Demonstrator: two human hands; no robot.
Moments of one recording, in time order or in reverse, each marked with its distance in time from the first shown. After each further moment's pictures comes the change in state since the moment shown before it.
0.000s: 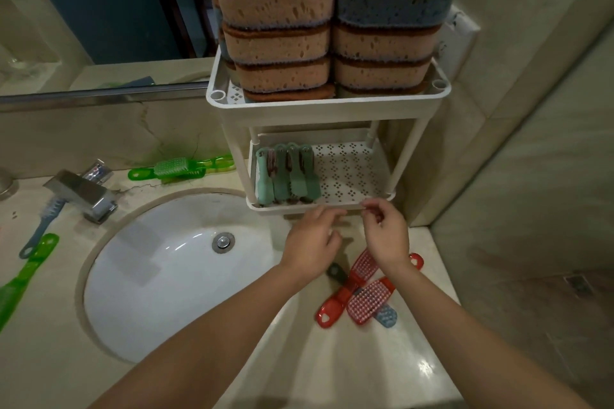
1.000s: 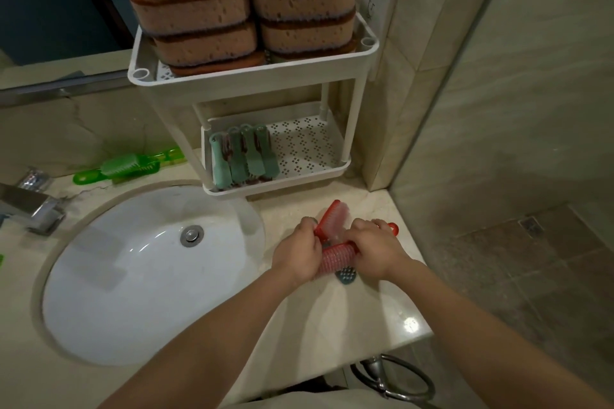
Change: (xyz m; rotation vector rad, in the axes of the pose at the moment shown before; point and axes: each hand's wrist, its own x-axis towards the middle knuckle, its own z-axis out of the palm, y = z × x) left_hand -0.033 0.015 0.056 0.054 -0.312 -0.240; right_hand -0.050 0.053 -0.058 -0.858 -0.611 -0.201
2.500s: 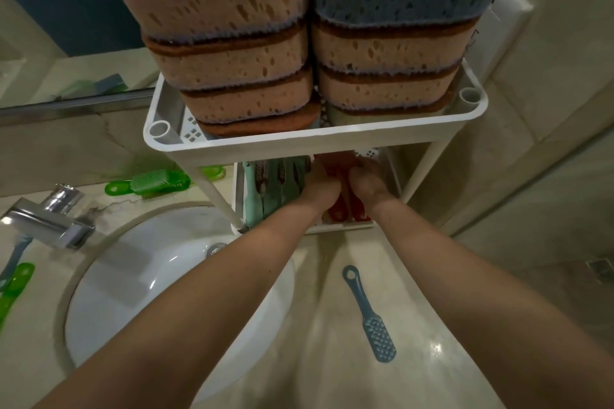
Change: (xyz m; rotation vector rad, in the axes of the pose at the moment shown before) left_hand 0.161 0.021 -0.115 -0.615 0.084 -0.317; right_hand 0.207 -0.055 -0.099 1.049 0.227 0.503
